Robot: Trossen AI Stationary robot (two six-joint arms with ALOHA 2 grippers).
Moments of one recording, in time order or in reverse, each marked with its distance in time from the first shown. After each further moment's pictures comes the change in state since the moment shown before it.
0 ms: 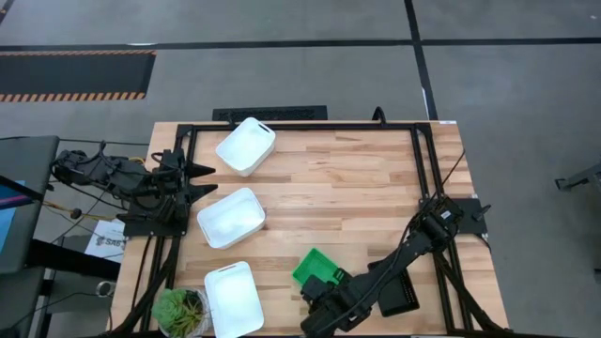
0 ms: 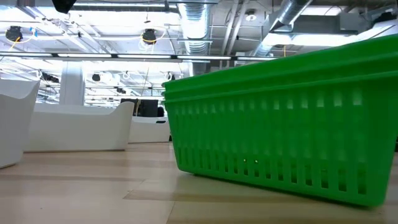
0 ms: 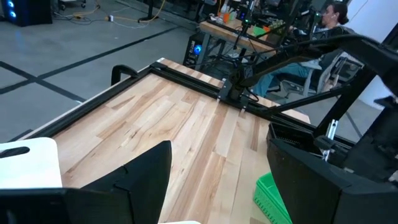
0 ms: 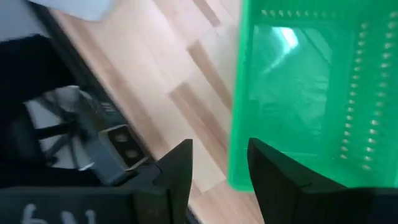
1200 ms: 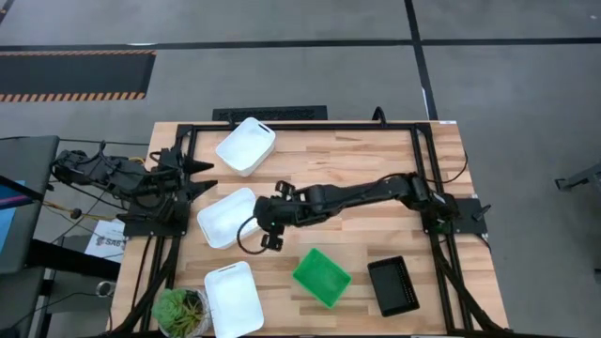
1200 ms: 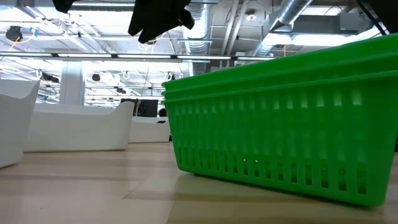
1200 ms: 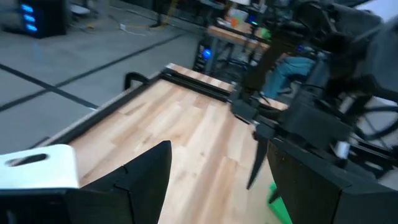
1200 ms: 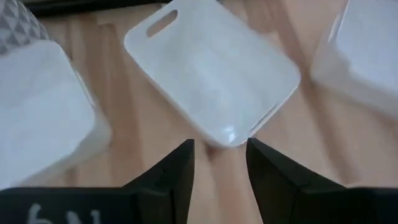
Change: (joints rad) left arm 0.000 0.000 0.000 0.000 -0.050 0.038; right arm -0.471 -0.079 0.000 0.373 0.105 -0.952
